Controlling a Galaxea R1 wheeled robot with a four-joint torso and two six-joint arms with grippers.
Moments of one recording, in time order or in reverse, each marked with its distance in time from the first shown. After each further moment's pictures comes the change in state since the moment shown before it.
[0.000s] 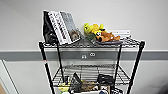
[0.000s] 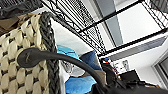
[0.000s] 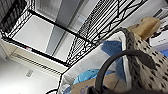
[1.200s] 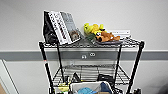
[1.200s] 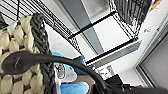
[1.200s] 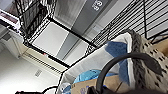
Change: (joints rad) left arm -0.160 -0.053 0.139 0.002 -0.051 -0.045; right arm 0.154 -0.094 0.125 -0.001 -0.026 0.038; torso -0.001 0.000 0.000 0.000
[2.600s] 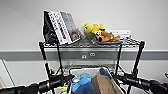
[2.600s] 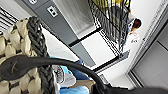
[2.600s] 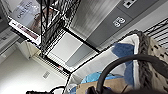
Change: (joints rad) left arm -0.274 0.006 -0.038 0.000 0.032 -0.210; right arm 0.303 0.014 0.009 -0.006 -0.103 0.201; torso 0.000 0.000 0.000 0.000
